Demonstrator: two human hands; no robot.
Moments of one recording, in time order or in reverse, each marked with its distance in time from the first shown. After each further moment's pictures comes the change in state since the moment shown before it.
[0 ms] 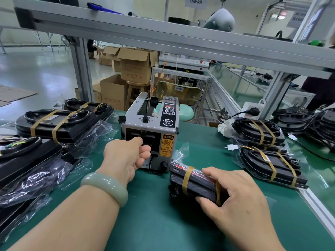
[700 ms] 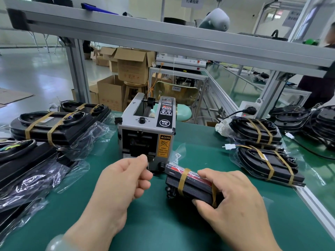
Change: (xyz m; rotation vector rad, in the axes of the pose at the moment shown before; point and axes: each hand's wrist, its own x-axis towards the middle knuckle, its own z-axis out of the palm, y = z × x) left_hand -0.059 -0.033 -0.032 0.054 -0.247 0.168; right_hand -0.001 -0.006 -0.003 -0.066 -0.043 0.032
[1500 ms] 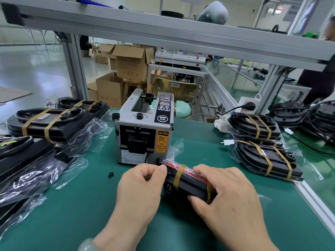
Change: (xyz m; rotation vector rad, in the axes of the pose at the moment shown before) left_hand -0.014 -0.025 0.031 0.233 0.098 0.224; right_hand -0.002 -0.008 0.001 -0.026 0.018 -0.010
